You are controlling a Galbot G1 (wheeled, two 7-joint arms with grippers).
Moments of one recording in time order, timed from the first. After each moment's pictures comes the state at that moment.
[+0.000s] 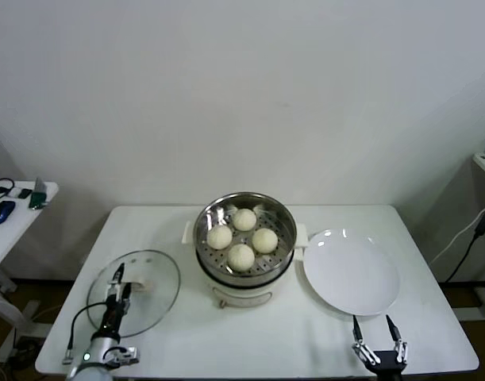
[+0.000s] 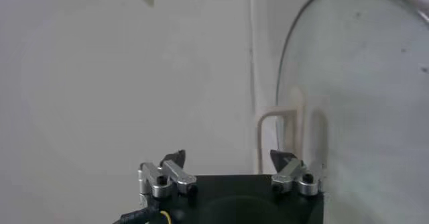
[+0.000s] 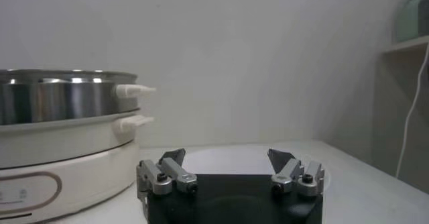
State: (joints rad) left arm 1.37 -1.27 -0.60 -1.44 1.32 -0.01 -0.39; right arm -1.74 1.32 0.60 1.67 0.36 0.57 -0.11
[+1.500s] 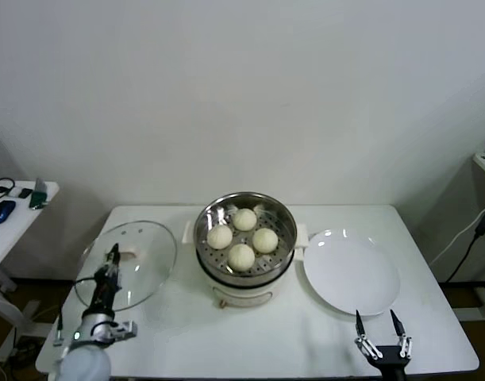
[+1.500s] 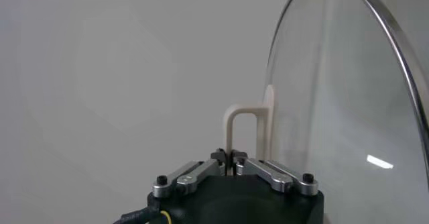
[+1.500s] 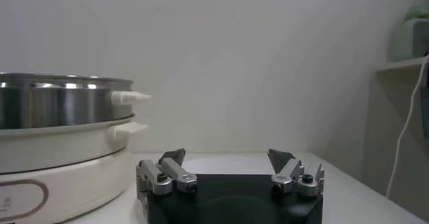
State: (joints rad) left arm 1.41 -1.17 -0.56 -1.78 1.10 0.19 -0.21; right arm -1.74 1.35 0.63 1.73 0.28 0.53 -0.07
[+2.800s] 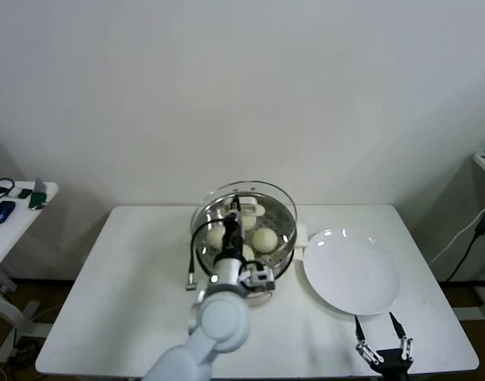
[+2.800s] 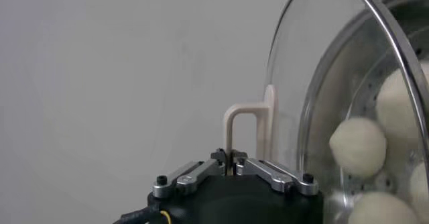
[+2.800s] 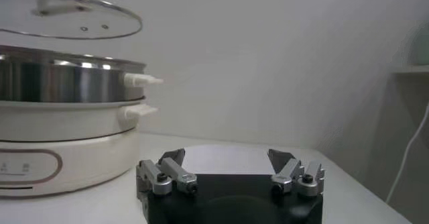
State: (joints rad) left arm 0.93 -1.38 0.17 -1.92 1.42 0.74 0.28; right arm -1.78 1.33 0.66 1.76 0.22 0.48 -0.10
